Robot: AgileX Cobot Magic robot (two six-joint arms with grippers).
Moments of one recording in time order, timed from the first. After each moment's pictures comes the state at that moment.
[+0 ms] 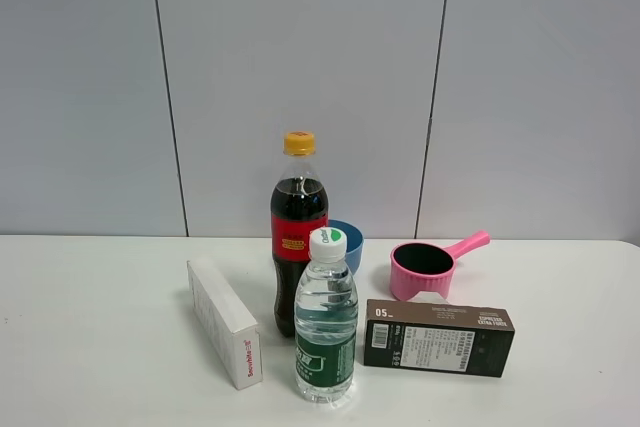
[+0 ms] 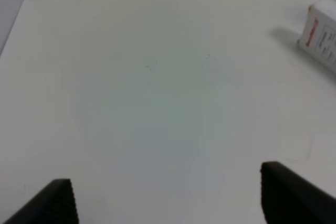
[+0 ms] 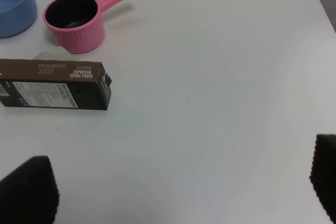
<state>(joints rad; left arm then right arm) 0.00 0.00 -0.49 0.06 1.07 -0.07 -0.04 0.00 -0.49 0.01 1.07 -0.01</state>
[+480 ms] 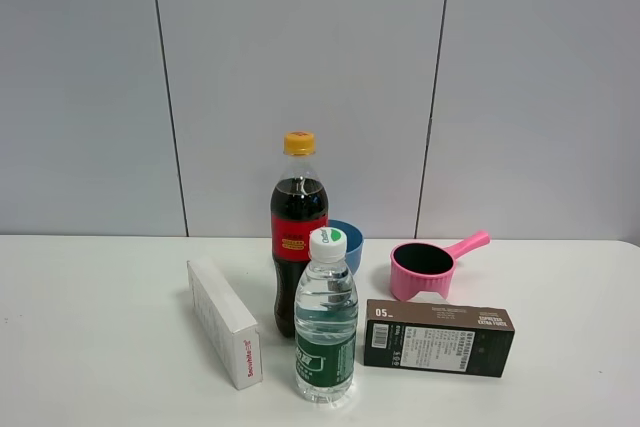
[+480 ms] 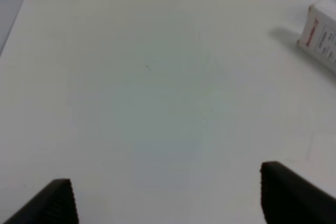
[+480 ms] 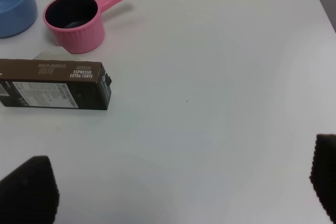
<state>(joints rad) 0.00 0.00 -0.49 0.06 1.07 -0.07 -0.04 0.00 -0.49 0.01 1.07 -0.01</state>
